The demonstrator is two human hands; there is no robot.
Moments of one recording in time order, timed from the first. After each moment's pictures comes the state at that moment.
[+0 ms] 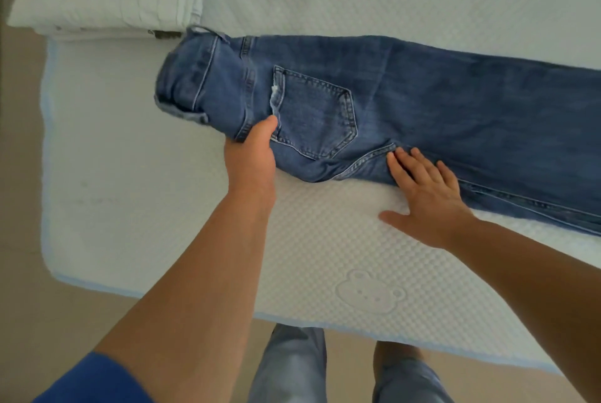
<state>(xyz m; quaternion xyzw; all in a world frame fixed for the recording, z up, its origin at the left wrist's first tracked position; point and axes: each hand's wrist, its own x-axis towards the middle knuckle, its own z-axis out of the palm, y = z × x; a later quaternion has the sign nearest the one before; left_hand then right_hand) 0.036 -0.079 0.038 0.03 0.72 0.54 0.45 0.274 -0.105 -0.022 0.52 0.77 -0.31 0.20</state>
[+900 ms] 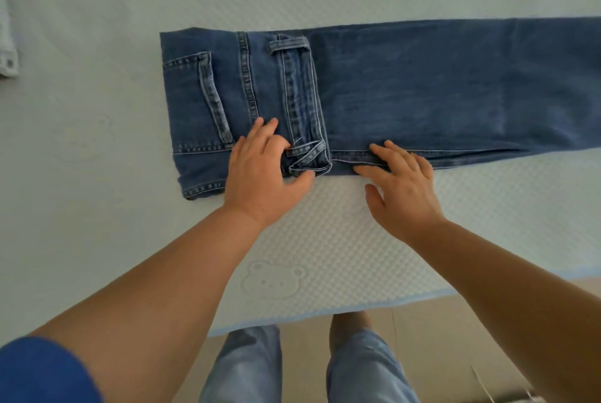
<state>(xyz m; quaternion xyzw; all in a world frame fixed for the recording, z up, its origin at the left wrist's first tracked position) 0.192 -0.107 0.005 0.72 0.62 0.06 0.29 0.403 -0.161 0.003 0.67 0.69 -0.26 0.00</state>
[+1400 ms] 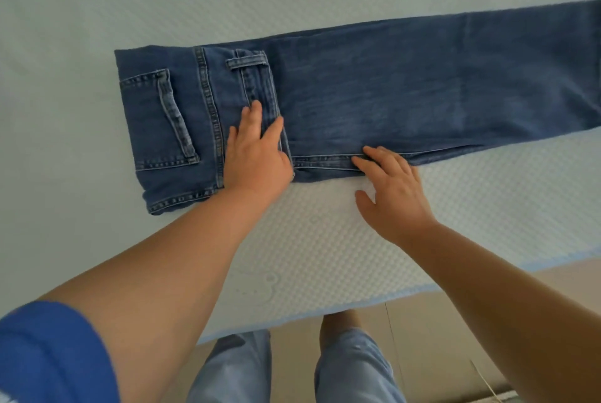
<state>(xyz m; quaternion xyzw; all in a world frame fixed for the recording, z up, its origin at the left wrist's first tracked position) 0.250 -0.082 -0.001 0.73 0.63 -0.05 0.26 0.443 -0.172 0.003 0.70 0.64 -0.31 -0.02</state>
